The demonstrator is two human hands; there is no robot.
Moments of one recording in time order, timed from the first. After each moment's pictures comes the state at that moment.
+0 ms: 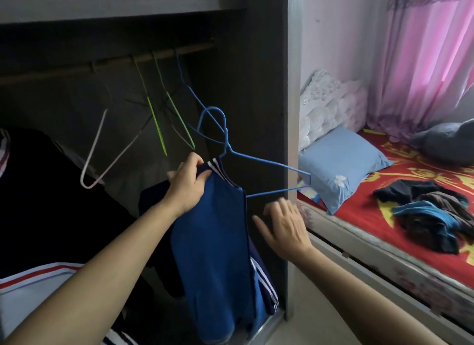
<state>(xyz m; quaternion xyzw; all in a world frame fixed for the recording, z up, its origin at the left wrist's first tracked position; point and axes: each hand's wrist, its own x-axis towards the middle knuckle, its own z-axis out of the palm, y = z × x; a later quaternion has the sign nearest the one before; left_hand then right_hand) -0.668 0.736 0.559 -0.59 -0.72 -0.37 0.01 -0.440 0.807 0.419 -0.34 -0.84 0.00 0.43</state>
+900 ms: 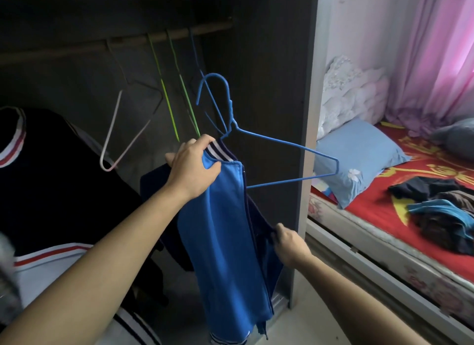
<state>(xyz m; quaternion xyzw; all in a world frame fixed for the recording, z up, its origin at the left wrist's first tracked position) -0.668 0.718 0.580 -0.58 -0.73 -0.33 0.11 -0.463 0.812 0.350 -0.48 -0.83 0.27 0.11</state>
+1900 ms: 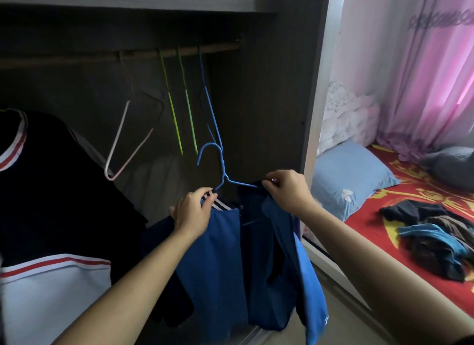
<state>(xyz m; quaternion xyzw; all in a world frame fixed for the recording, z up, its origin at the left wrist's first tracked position) -0.685 0.725 0.496 -0.44 -0.82 -0.36 0.01 -0.484 0.849 0.531 -0.40 -0.83 0.17 0.33</state>
